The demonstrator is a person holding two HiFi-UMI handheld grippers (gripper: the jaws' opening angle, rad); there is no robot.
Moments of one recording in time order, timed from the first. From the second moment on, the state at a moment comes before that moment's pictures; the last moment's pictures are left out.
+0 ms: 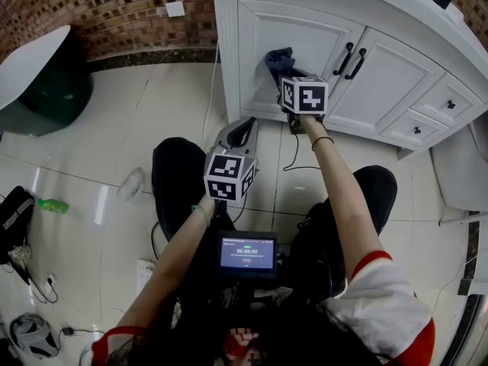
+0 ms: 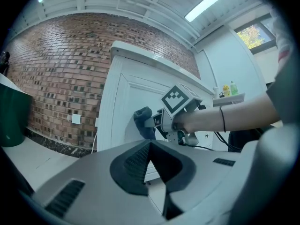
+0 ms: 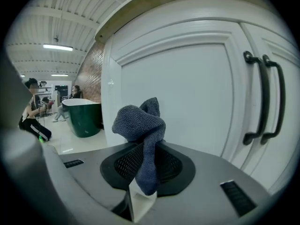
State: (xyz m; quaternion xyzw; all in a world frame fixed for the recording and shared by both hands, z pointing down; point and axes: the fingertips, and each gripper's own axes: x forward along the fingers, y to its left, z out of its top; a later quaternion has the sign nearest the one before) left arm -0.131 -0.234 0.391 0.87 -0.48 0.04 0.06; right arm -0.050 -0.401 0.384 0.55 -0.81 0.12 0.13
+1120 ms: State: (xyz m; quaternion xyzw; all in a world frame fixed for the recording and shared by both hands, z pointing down) left arm -0.108 -0.236 0.396 0.88 -0.47 0.04 0.05; right arm -0.019 -0.382 0.423 0.57 -0.80 0.13 0.15
